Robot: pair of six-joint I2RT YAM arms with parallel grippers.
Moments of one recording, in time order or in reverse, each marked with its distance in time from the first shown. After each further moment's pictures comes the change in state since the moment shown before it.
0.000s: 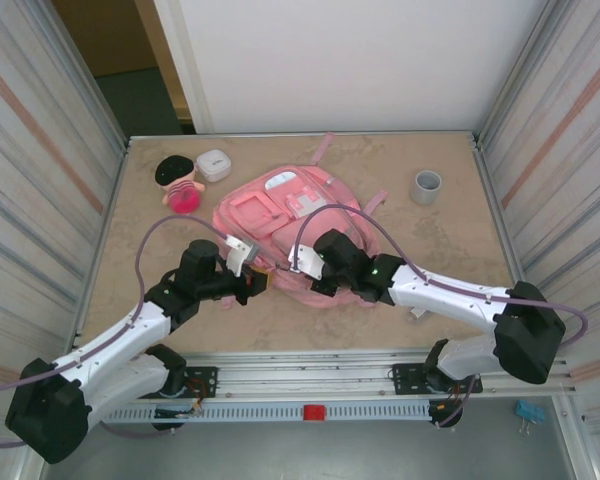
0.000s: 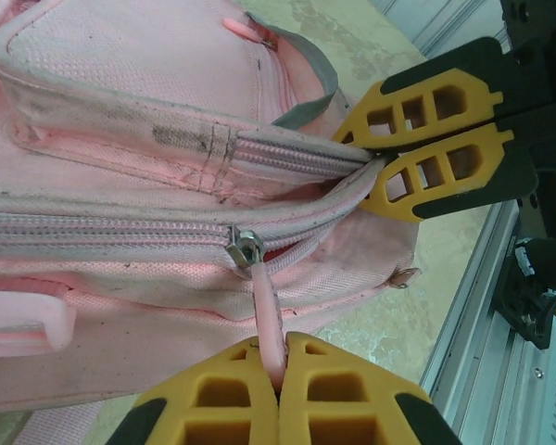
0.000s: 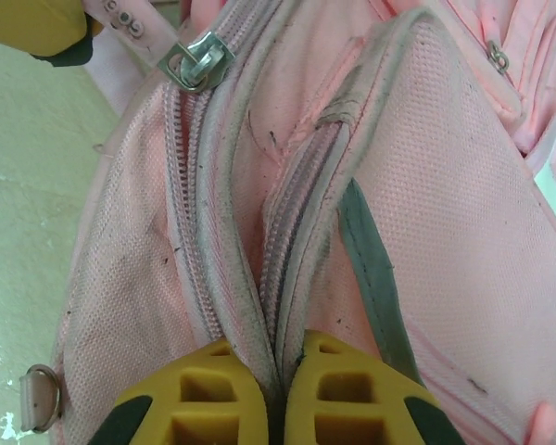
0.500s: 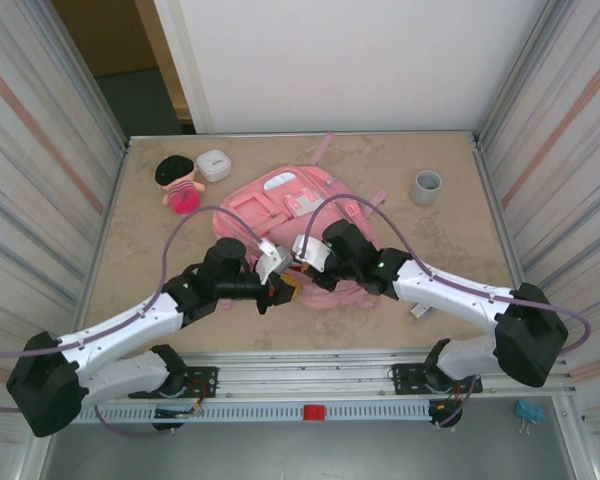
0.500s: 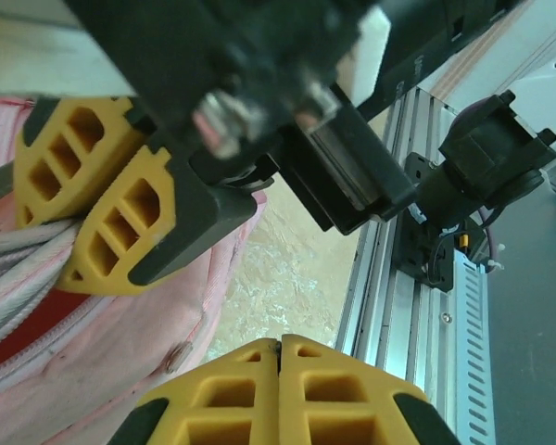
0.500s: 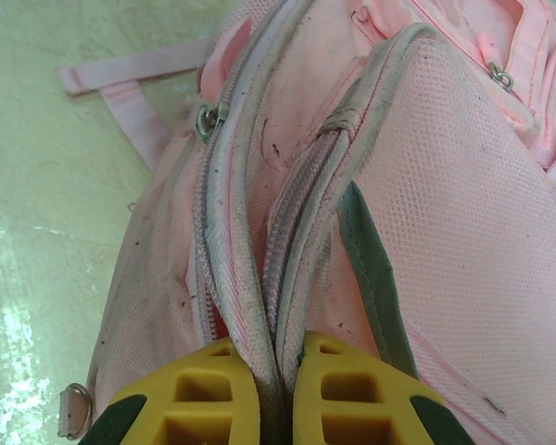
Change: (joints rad) left arm -0.222 0.120 0.135 0.031 0.047 0.104; right arm -0.079 -0.006 0.000 0.043 -0.193 0.057
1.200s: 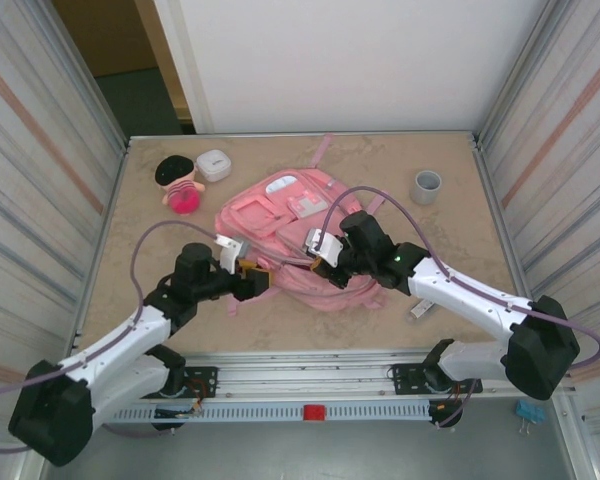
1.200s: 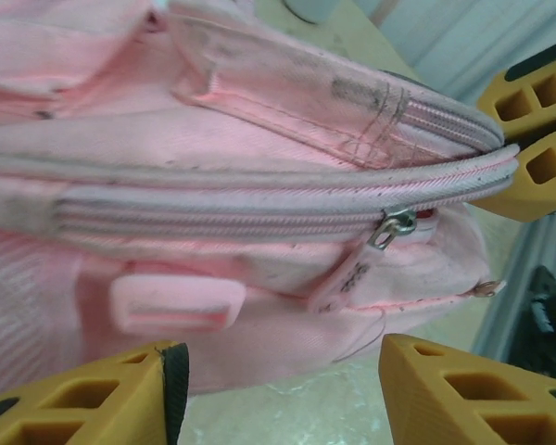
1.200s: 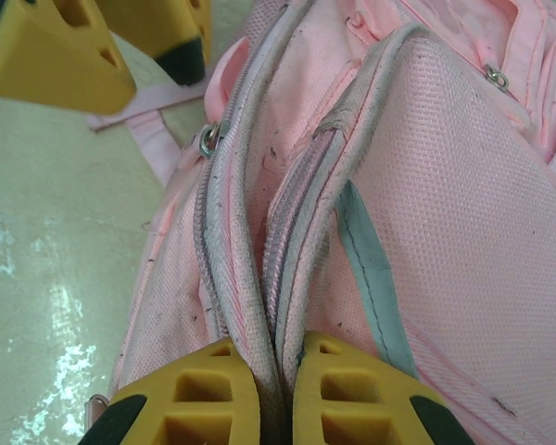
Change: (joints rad) left arm 0.291 -0.098 -0.214 0.132 -0.034 -0.207; right arm -0.092 -0.079 0.008 -0.100 -0.153 -0.016
